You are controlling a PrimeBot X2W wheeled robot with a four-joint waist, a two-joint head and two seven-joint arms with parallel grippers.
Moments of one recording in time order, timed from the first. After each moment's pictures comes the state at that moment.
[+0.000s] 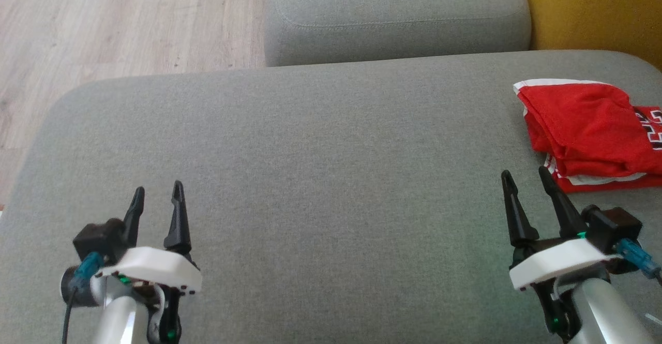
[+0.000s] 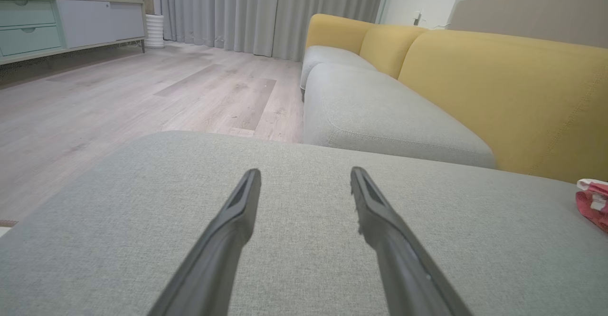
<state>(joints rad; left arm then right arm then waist) -0.12 0.07 -0.05 0.39 -0.24 -0.03 -0.25 -0.14 -0.20 0.18 0.39 0.35 0.13 -0.25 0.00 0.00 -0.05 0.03</state>
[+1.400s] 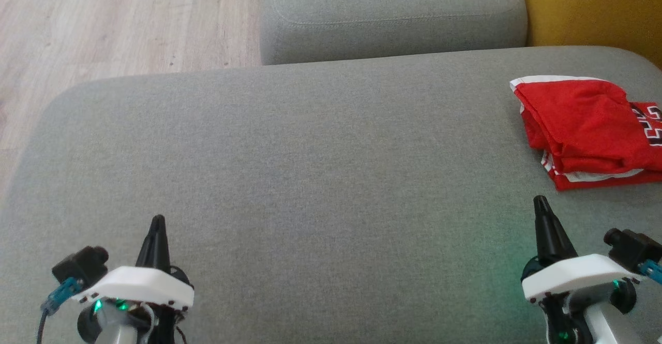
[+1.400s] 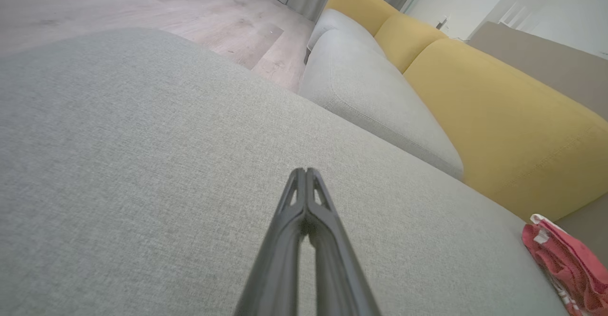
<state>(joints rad) -0.07 0.05 -0.02 0.41 -0.56 -0.06 -0.16 -0.07 -0.16 0.12 0.41 0.65 0.13 -0.16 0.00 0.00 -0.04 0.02</state>
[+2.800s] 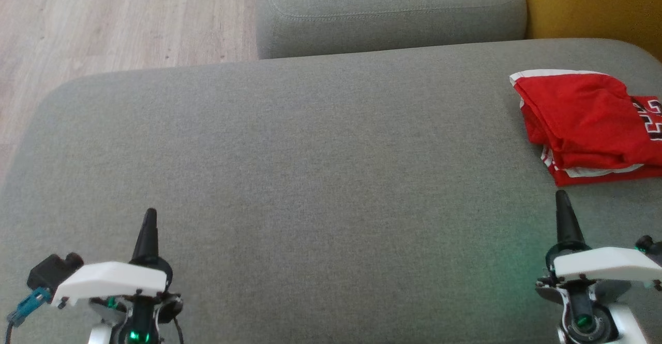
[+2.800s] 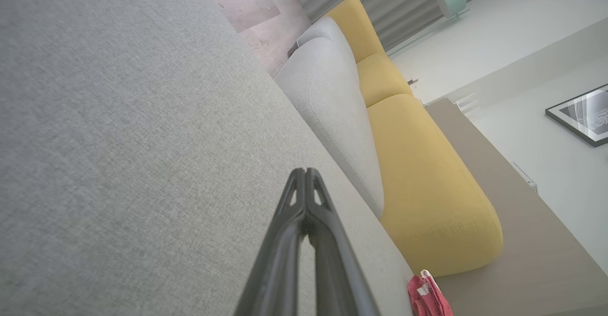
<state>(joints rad) -0.07 0.05 0.02 0.36 -1.02 -0.09 -0.04 -0.07 -0.11 0.01 0.36 1.07 0.13 -0.04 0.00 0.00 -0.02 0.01</state>
